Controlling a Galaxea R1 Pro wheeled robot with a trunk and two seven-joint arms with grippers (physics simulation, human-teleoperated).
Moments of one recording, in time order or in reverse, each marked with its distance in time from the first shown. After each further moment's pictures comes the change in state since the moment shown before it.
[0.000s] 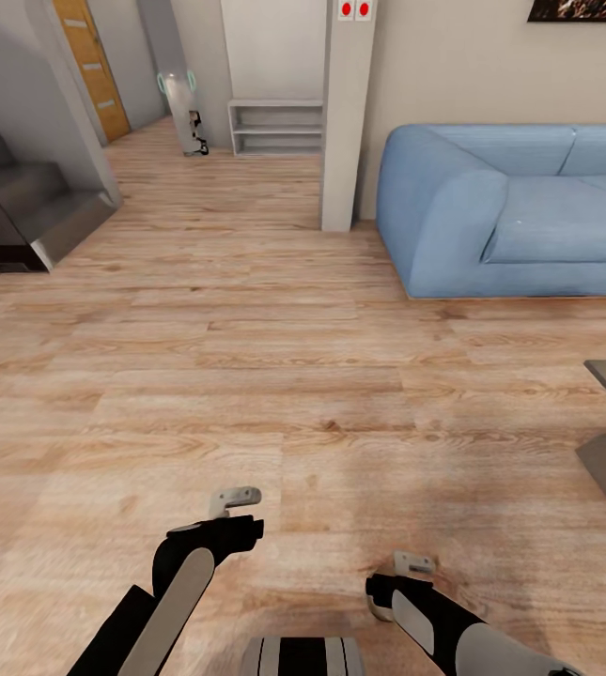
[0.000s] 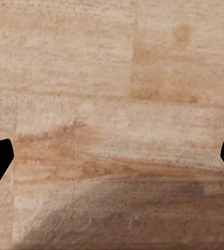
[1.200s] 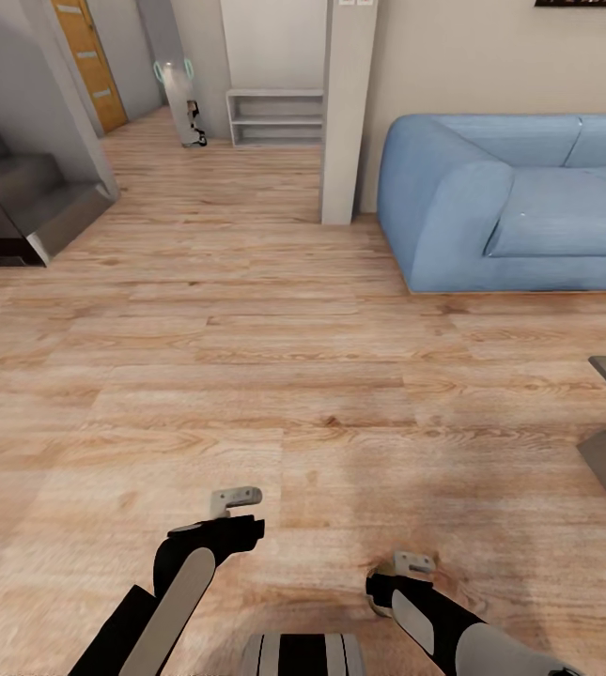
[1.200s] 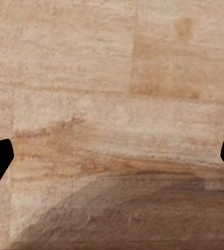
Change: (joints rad) left arm 0.000 -0.004 0.000 0.000 0.000 0.000 0.000; right arm 0.000 0.000 -0.001 0.000 0.000 -0.002 0.000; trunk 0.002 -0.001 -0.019
